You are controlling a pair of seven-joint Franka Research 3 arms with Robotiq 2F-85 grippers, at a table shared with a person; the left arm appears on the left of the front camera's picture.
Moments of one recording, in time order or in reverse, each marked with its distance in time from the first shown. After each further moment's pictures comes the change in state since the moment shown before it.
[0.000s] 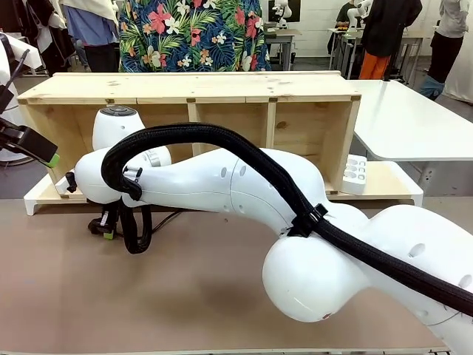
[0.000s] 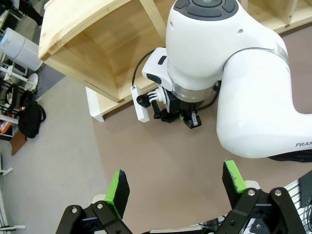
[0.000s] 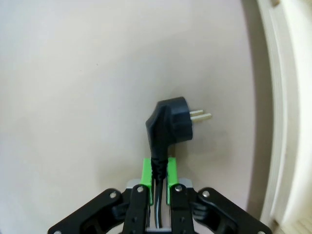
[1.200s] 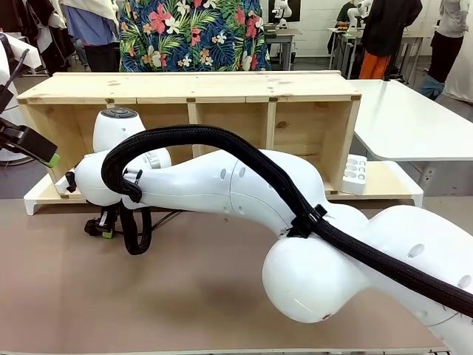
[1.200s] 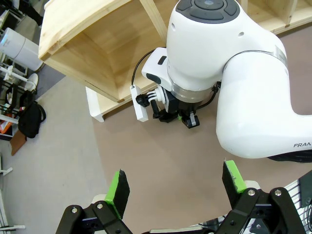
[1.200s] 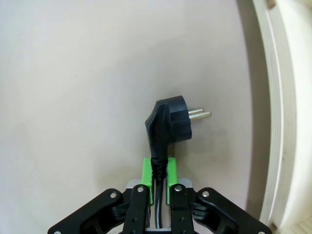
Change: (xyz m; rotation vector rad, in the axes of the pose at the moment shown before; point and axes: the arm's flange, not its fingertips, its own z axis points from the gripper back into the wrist) left arm 0.000 0.000 0.000 0.000 0.000 0.000; right arm 0.001 -0.001 -0.002 -0.009 -0.014 -0.006
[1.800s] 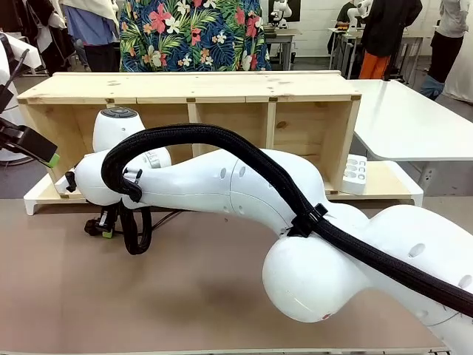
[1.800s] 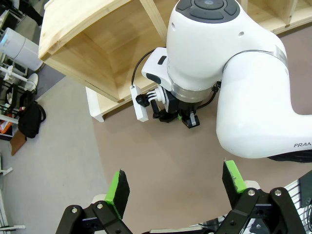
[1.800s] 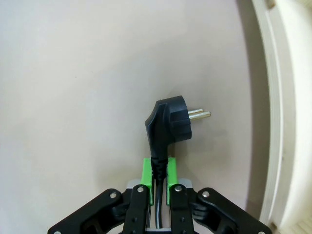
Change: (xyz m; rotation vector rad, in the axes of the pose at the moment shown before) left arm 0.000 0.000 0.000 0.000 0.000 0.000; right arm 0.000 0.000 0.000 0.000 0.001 0.000
